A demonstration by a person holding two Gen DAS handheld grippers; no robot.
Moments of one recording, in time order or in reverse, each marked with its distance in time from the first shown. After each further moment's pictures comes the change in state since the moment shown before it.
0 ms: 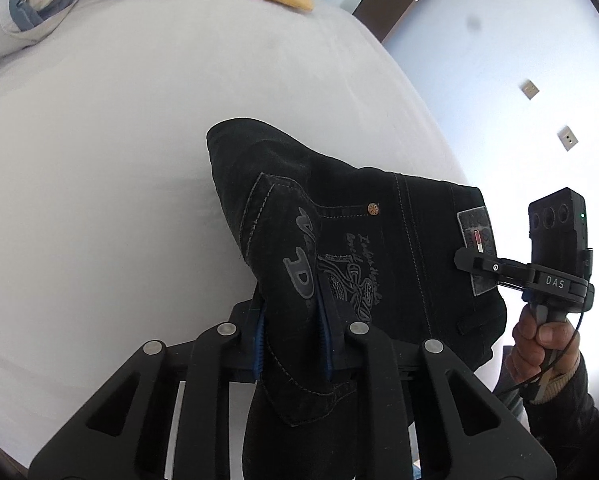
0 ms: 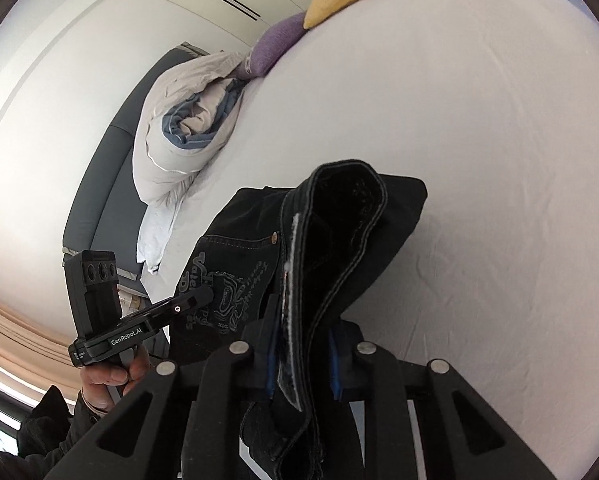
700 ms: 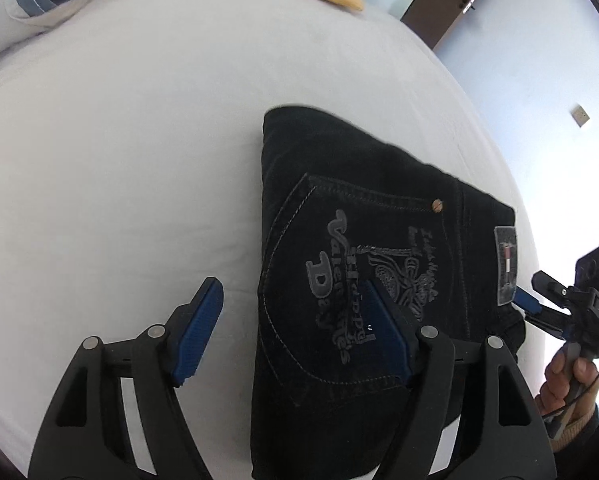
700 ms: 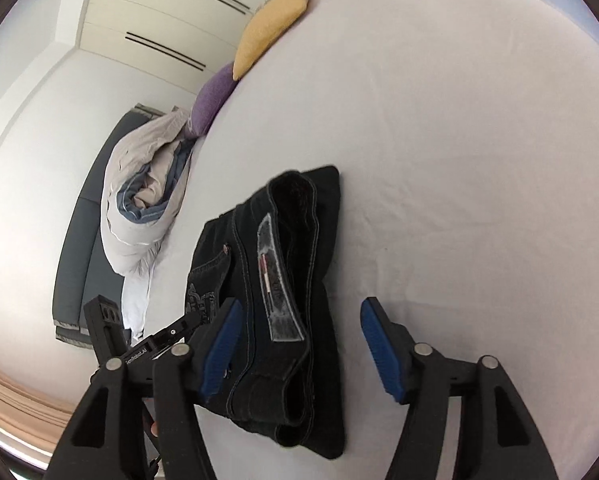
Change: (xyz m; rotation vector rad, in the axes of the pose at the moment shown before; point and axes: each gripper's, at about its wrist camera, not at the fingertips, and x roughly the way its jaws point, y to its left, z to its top) left arm 0.050 0.035 0.020 -0.092 -0.058 0.149; right arm -0.034 -0.094 0.024 0.183 -0.162 -0.091
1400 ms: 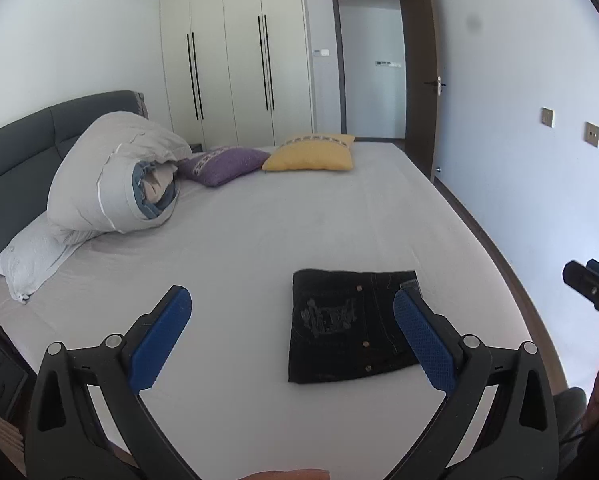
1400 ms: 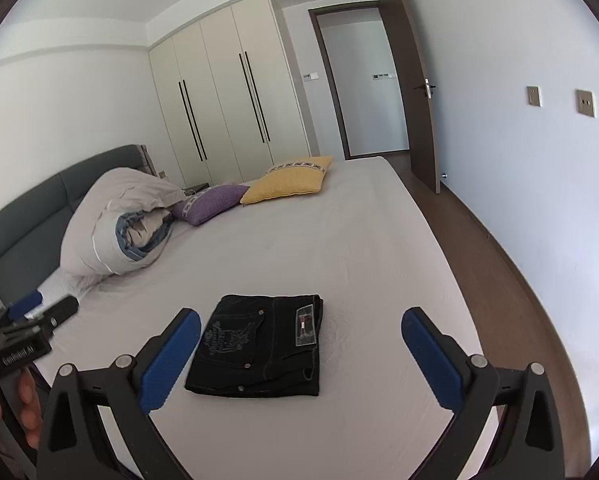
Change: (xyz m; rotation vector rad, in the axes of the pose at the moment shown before) left arm -0.306 -0.193 -0.111 0.245 -0.516 0.299; right arm -0.240 0.197 -0.134 -0.421 -0.534 -0.357
